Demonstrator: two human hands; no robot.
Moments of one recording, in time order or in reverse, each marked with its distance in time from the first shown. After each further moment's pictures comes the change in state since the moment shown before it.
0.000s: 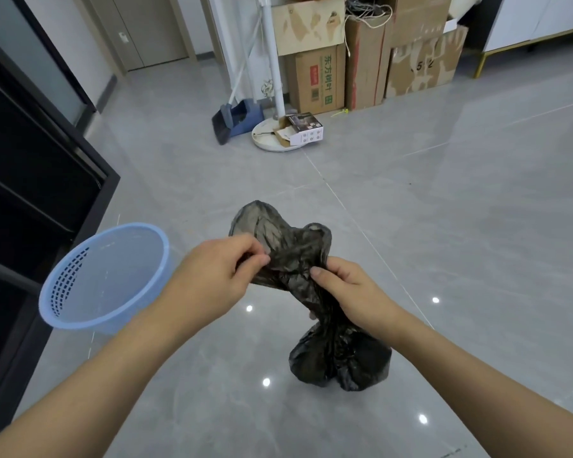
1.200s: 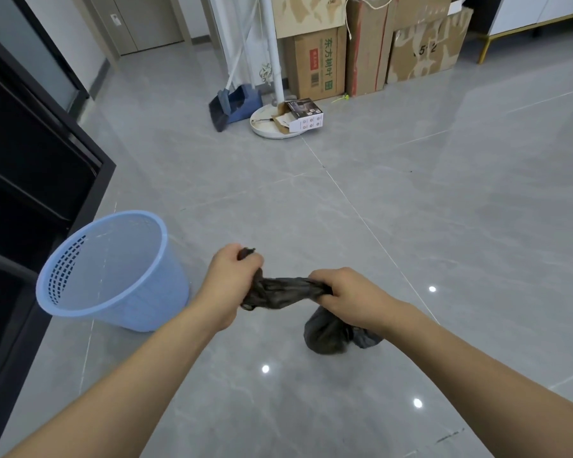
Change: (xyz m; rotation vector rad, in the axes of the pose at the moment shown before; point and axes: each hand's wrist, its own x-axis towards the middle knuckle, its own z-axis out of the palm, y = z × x) left_hand 0.000 -0.004 0.054 -0.773 0.039 -0.803; right_hand 0.013 0.035 -0.016 -0.952 -0.123 -0.050
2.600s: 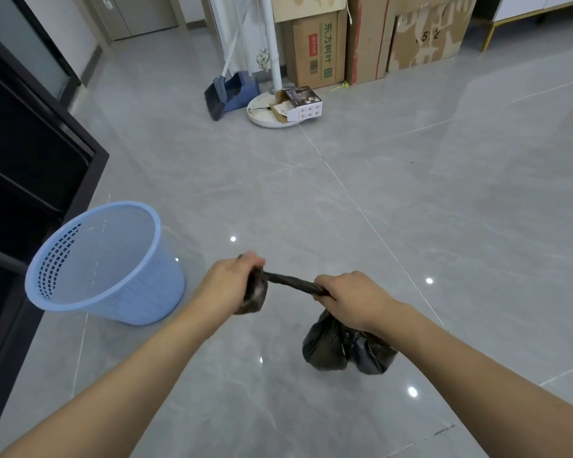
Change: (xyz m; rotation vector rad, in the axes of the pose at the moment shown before) left_hand 0.001 -0.017 -0.005 0.253 -0.087 -0.017; right_hand 0.002 0.021 0.017 -0.403 -0.062 0.035
